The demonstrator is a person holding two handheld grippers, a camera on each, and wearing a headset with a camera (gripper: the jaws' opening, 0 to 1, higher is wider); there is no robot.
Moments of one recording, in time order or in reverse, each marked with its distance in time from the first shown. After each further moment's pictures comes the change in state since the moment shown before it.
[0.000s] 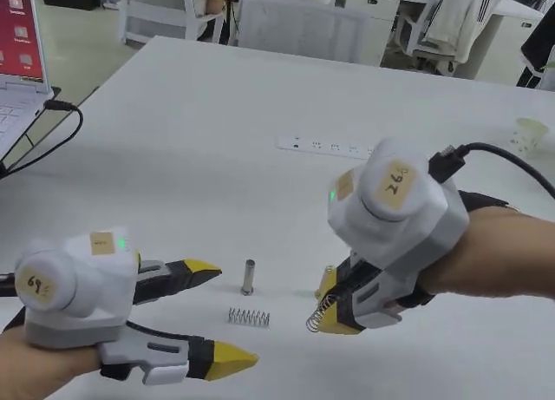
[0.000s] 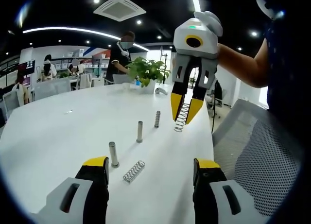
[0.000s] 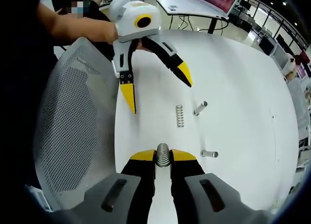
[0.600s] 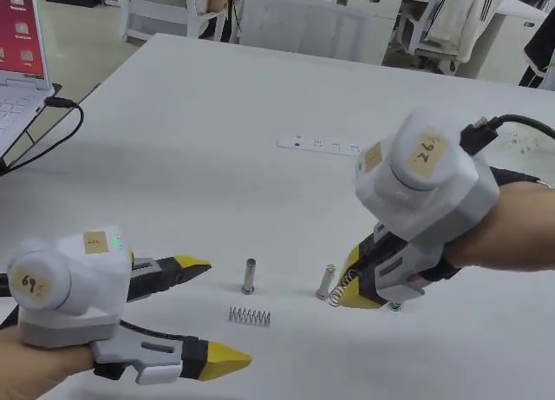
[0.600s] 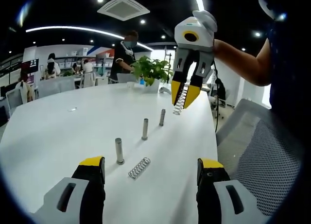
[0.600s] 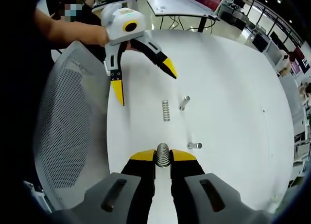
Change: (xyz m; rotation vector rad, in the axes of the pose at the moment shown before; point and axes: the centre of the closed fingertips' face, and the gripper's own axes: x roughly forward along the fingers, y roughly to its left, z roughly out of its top) left arm -0.003 0.007 -0.003 -0.014 0.005 0.032; right arm -0.022 -0.025 -0.010 0.031 0.007 -0.052
